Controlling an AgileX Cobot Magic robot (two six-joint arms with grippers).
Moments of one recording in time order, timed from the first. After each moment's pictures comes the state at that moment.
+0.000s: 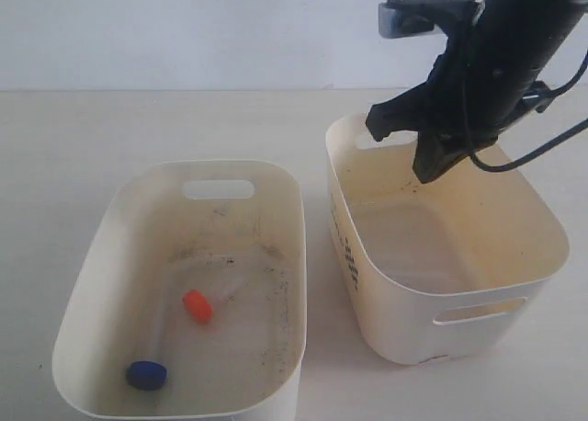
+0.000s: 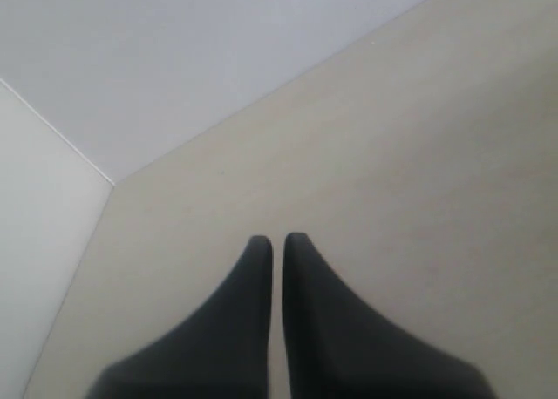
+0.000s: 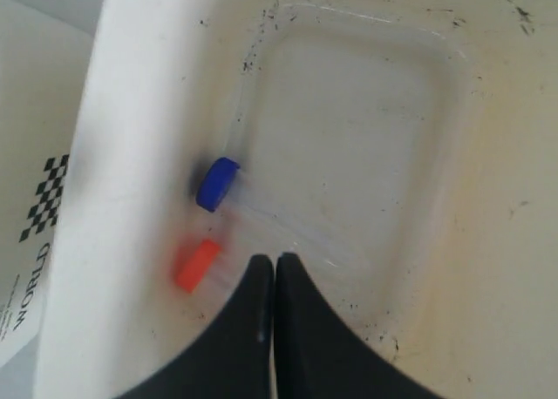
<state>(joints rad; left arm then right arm) -0.01 0.00 0.00 0.34 0.33 0.21 0.31 1.65 -1.32 0.15 1.09 -0.04</state>
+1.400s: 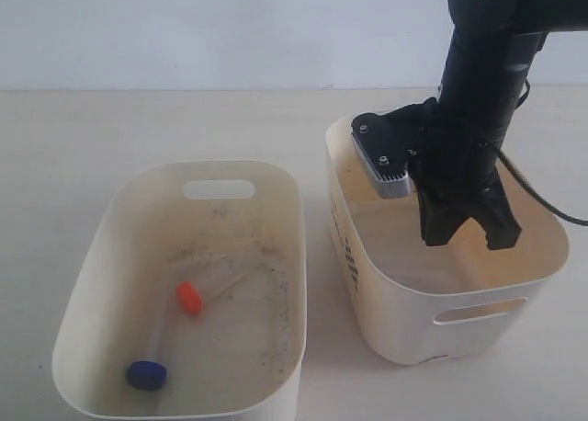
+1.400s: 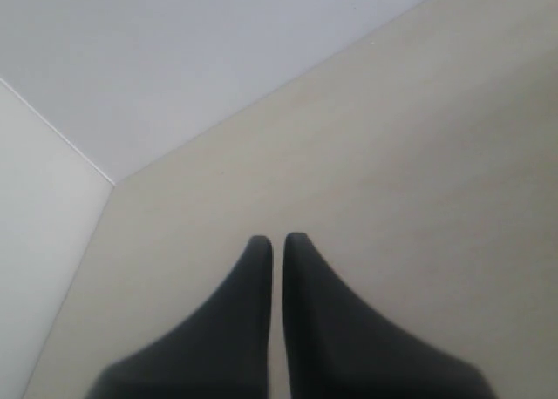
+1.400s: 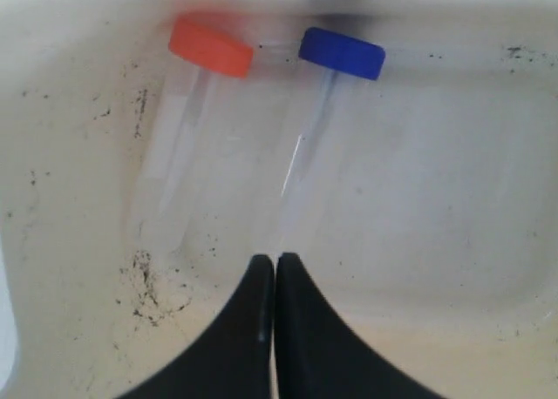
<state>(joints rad) -0.01 0.00 0.00 0.34 0.33 0.21 0.32 1.82 -1.32 0.10 1.21 -1.39</state>
